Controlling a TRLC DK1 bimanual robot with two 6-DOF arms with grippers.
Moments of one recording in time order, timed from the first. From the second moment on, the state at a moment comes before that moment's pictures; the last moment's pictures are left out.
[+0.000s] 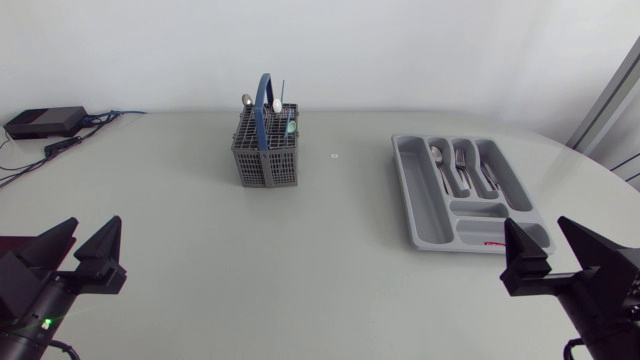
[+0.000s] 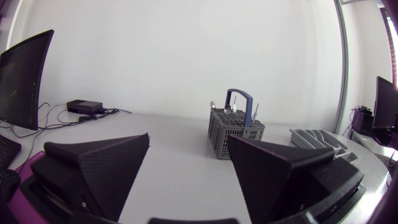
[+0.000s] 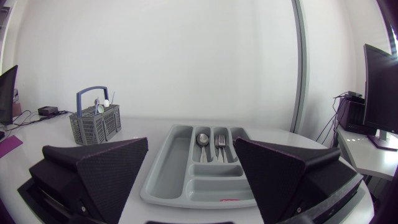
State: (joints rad) left arm 0.03 0.05 0.04 -0.02 0.05 -0.08; right arm 0.00 0.06 0.03 -0.01 -0.01 0.00
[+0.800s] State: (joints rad) left arm 0.03 0.05 0.04 -0.02 0.05 -0.08; right arm 0.01 0.06 0.03 -0.01 0.01 0.00
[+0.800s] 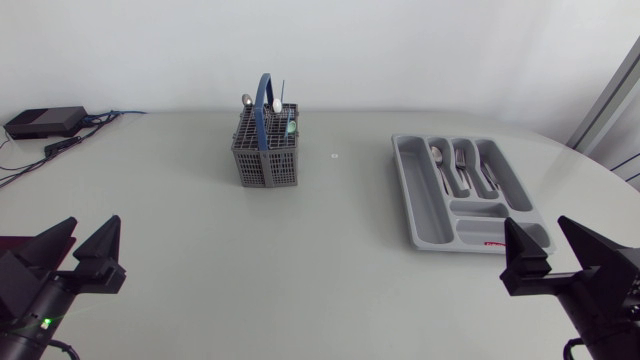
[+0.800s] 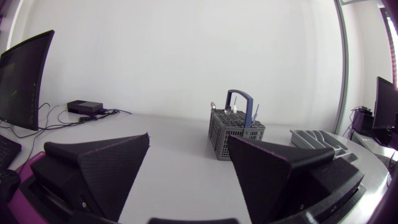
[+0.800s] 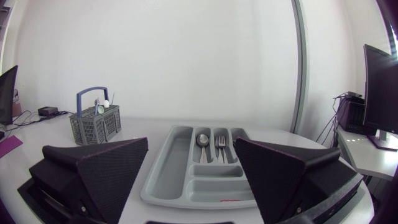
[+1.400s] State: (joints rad) left arm 0.02 0.46 0.33 -0.06 0.04 -0.08; right arm 0.29 0.55 0.30 0.16 0.12 0.03
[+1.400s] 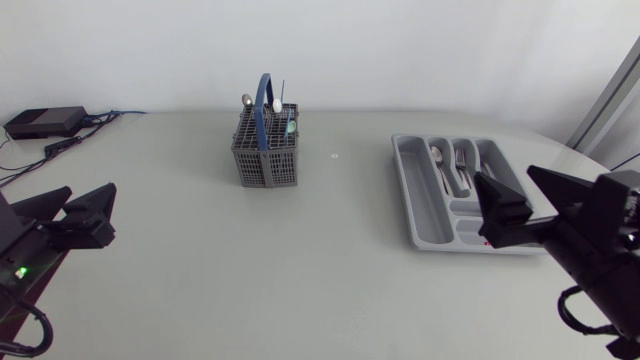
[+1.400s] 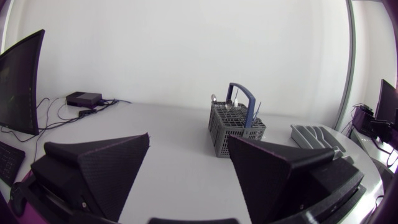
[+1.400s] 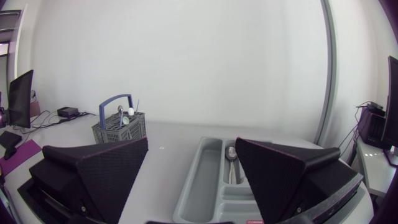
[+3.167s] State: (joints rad) left arm 0.06 1.37 0.76 -0.08 0.15 0.16; right arm 0.73 2.28 1.86 -0.18 0.21 0.21
